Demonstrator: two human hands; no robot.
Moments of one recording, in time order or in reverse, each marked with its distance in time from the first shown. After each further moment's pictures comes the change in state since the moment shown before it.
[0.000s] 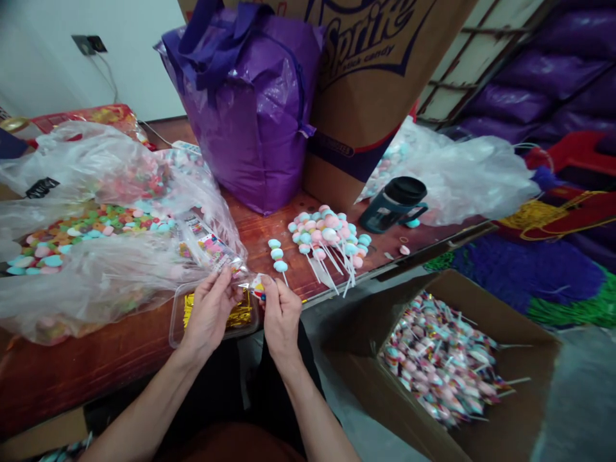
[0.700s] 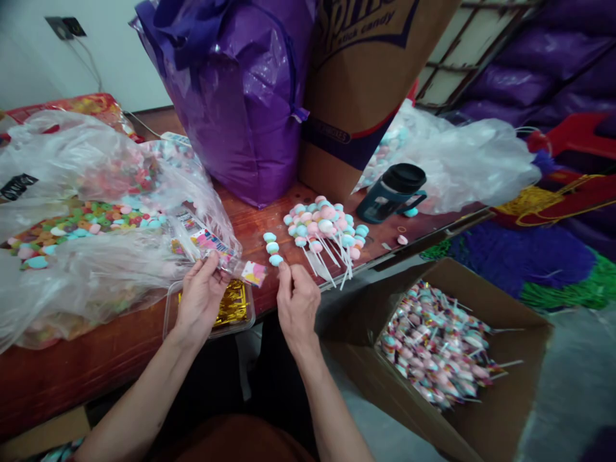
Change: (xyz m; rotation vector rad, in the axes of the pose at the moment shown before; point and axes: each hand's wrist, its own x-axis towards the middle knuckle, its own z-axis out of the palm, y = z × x) left_hand 0.025 0.004 0.003 -0.139 0.148 0.013; right_hand 0.023 0.017 -0.029 -0.476 0.133 -0.170
